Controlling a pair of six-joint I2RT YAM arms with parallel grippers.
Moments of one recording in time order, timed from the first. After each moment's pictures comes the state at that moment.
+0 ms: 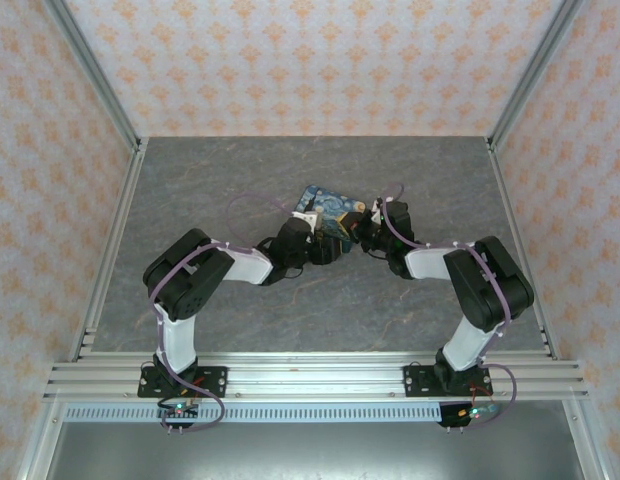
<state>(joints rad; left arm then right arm) -0.65 1.92 0.87 0.46 0.13 -0.65 0.40 1.70 0.68 0.61 -0.40 1.25</state>
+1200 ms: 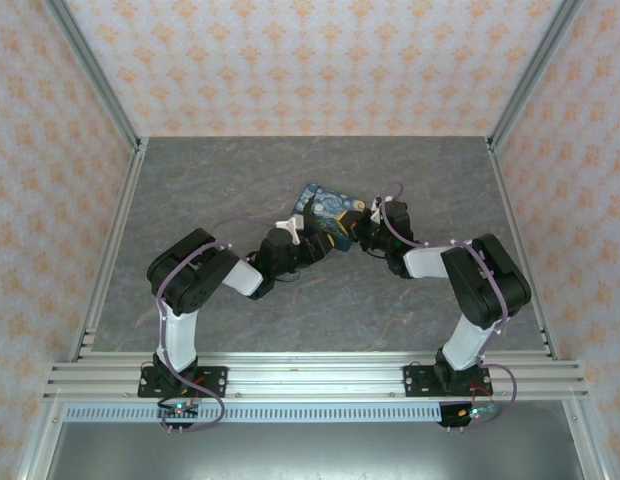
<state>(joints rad) -0.61 1.96 0.70 0.91 0.23 -1.07 0.40 1.72 0.69 0.65 -0.40 1.26</state>
